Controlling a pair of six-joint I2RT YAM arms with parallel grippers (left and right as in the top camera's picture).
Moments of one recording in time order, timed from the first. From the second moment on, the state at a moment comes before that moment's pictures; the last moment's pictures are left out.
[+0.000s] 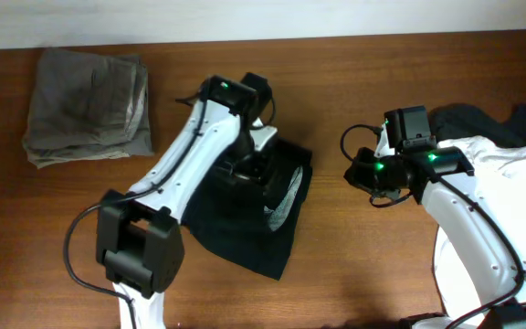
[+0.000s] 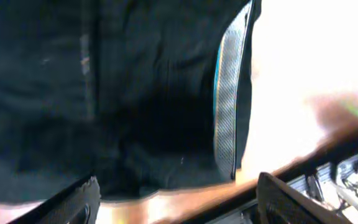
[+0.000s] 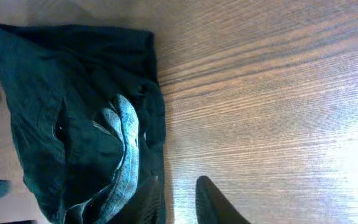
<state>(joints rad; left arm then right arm) -0.50 2.06 1.86 -1.49 0.24 -0.04 0.12 1.44 1.07 -0.81 -0.30 0.56</state>
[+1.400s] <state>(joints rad) -0.19 2.07 1.54 -0.97 0.39 0.03 0.26 1.82 1.19 -0.76 -0.17 0.62</state>
